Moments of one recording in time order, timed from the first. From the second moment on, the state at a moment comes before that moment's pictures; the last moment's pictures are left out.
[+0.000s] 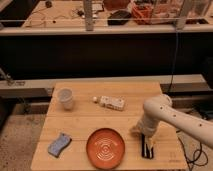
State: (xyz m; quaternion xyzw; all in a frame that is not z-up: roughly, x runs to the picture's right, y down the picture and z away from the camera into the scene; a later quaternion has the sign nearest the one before) arm 0.200 0.273 0.772 -0.37 -0.21 -0.28 0.86
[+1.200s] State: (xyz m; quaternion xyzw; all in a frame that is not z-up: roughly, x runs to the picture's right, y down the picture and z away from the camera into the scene) arm 0.202 0.275 0.776 -0.38 -0.21 -0.27 0.86
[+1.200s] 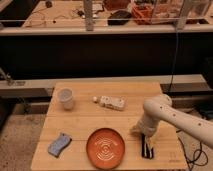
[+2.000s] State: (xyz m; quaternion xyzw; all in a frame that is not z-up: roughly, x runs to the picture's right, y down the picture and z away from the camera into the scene) arm 0.203 0.275 0.779 -0.38 -0.21 -0.27 0.86
